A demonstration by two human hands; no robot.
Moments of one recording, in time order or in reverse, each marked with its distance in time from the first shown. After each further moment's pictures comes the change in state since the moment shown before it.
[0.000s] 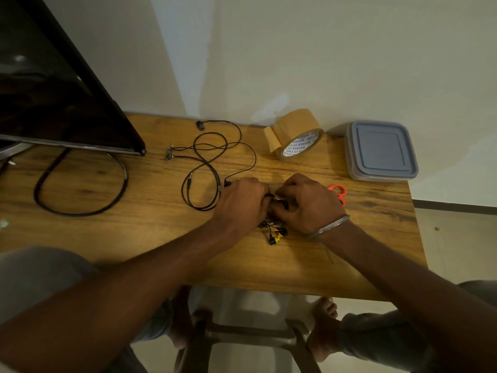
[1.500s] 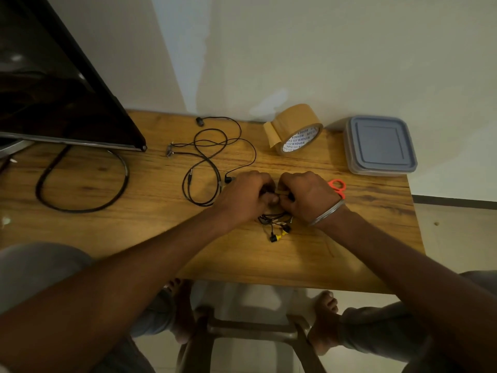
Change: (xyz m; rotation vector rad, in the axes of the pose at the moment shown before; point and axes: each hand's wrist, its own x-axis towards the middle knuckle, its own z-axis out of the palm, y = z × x) left_hand 0.007 -0.004 -0.007 -0.313 -0.206 -0.066; right_hand 0.013 0.006 0.001 -0.001 -0.075 -0.078
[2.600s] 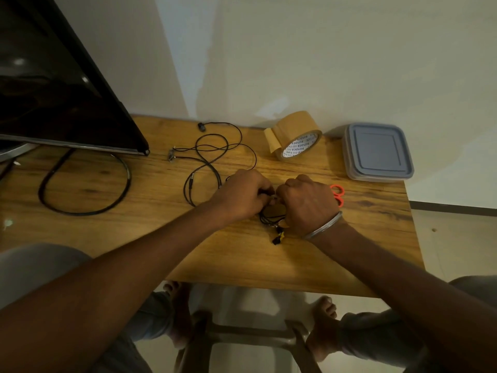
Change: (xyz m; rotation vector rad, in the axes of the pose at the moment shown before) left_hand 0.004 0.004 -0.018 -0.010 -0.088 -0.028; right_hand -0.013 -0.024 -0.004 -0.407 0.140 -0.058
